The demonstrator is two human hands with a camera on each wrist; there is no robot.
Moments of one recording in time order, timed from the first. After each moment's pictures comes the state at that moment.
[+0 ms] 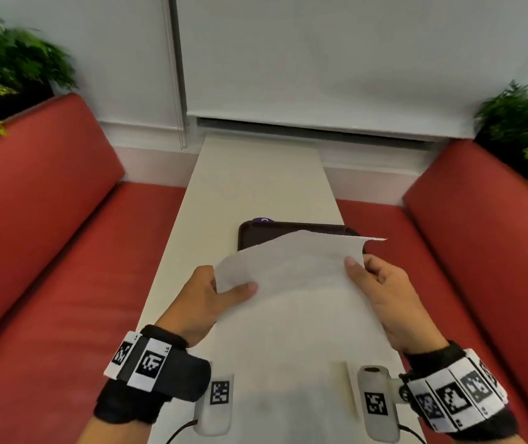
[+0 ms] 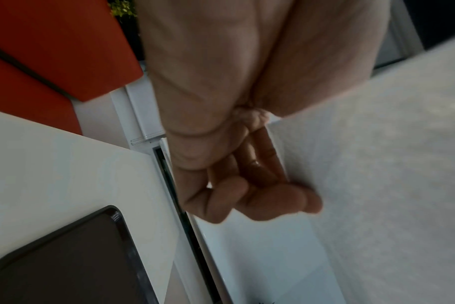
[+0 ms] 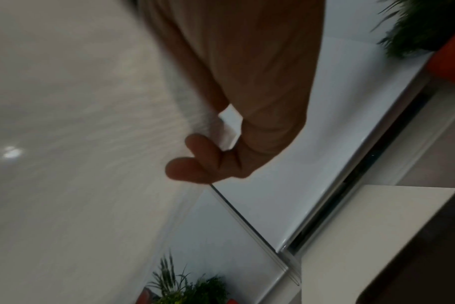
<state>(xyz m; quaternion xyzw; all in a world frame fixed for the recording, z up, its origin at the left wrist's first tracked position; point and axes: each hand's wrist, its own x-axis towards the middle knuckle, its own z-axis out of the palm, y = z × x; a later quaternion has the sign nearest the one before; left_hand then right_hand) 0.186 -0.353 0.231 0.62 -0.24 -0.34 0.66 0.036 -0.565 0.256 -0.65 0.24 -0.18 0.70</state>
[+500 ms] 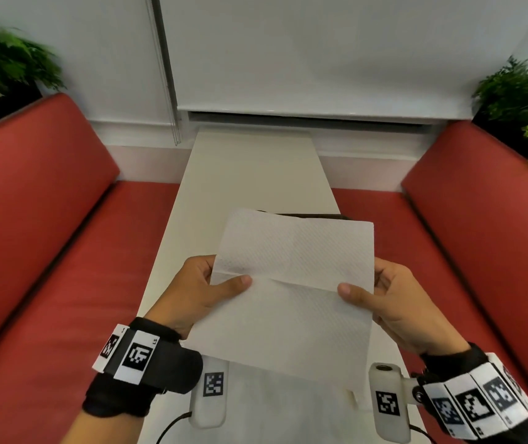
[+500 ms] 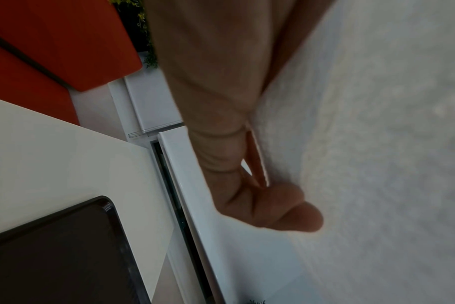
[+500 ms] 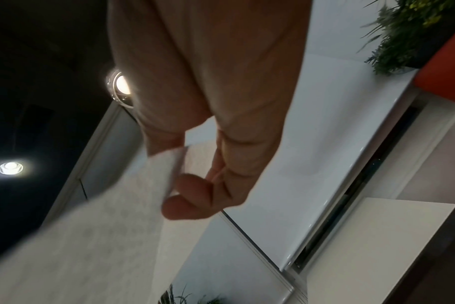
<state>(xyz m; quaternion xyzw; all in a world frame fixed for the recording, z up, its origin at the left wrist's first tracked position) 0.186 -0.363 0.238 0.66 -0.25 -0.33 0.63 0.006 -0.585 0.252 -0.66 0.14 -0.11 0.73</state>
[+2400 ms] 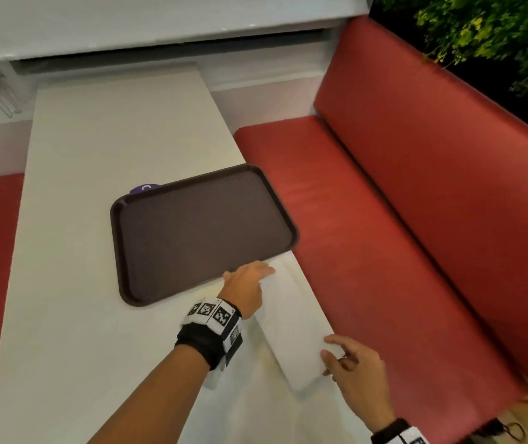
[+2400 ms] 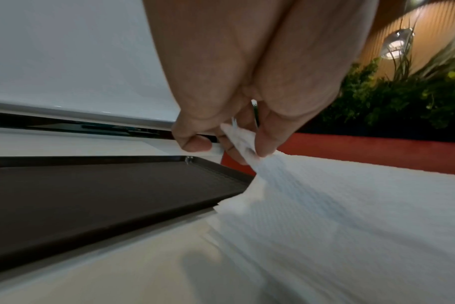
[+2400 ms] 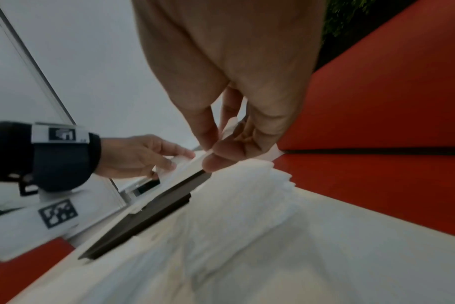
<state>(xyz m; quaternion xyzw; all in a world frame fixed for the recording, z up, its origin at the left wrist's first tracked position) 0.118 -0.606 0.086 0.79 -0.52 -0.27 0.16 -0.126 -0.614 0.065 -0.65 0.55 -0.18 0.49</state>
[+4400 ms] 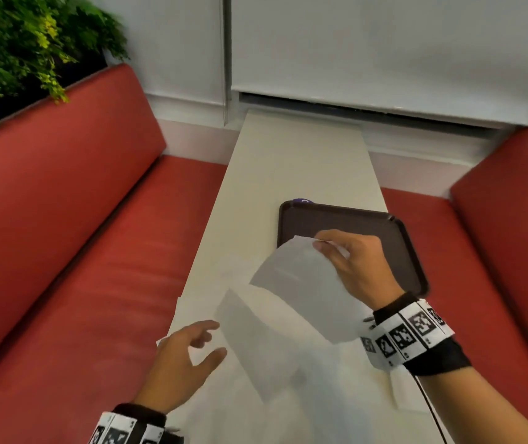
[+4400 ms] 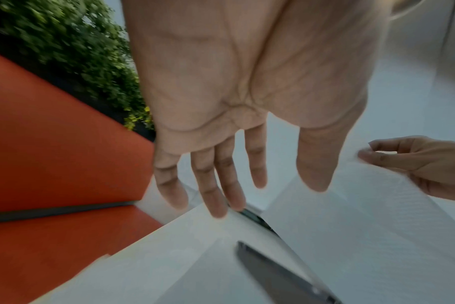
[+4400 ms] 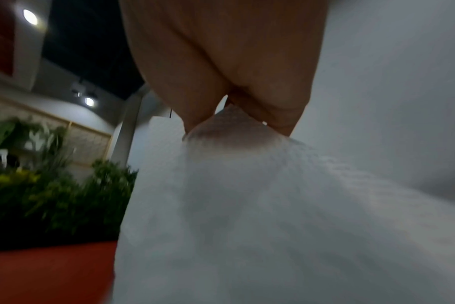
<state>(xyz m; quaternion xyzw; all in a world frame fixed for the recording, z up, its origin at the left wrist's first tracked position) 0.150 -0.219 0.134 0.86 -0.18 -0.18 0.44 0.122 -0.518 0.214 -0.91 0.08 -0.23 0.32</state>
